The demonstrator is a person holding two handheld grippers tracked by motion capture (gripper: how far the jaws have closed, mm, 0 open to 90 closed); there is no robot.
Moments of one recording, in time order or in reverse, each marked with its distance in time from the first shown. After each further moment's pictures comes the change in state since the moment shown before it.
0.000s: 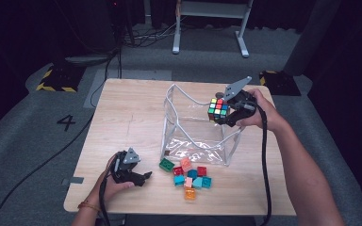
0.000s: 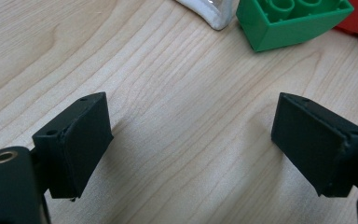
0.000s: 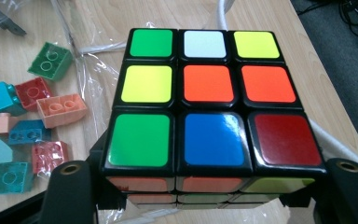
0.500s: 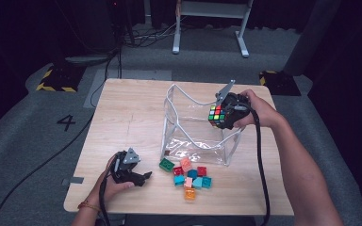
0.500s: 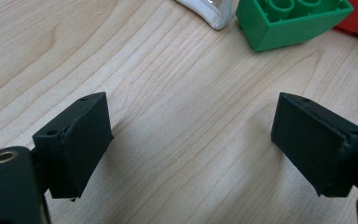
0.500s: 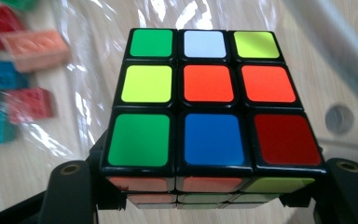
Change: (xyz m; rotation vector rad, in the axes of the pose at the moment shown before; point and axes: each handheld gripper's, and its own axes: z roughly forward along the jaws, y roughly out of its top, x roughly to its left) left arm 0.000 0.000 0.000 0.000 -0.003 -0.004; right arm -0.006 0.001 0.027 0.272 0.024 -0.032
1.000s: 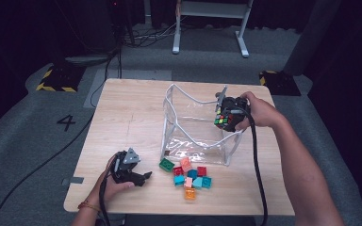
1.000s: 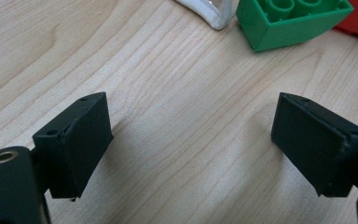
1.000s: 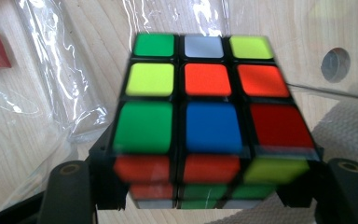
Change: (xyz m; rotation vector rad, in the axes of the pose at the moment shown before) left arm 0.000 0.000 0.000 0.000 0.001 0.001; right arm 0.003 -0.002 0.011 0.233 -0.063 0.006
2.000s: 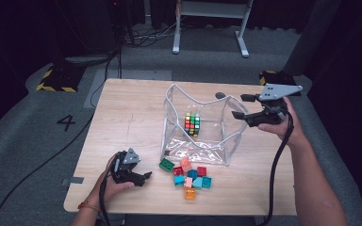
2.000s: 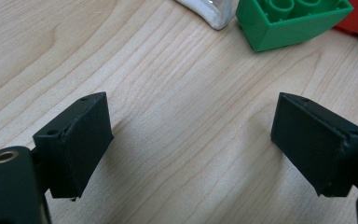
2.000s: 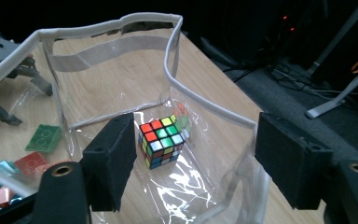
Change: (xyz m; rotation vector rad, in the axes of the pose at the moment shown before) left arm 0.000 0.000 0.000 0.001 0.002 -0.004; right arm 0.024 -0.090 -0.069 -0.872 -0.118 0.275
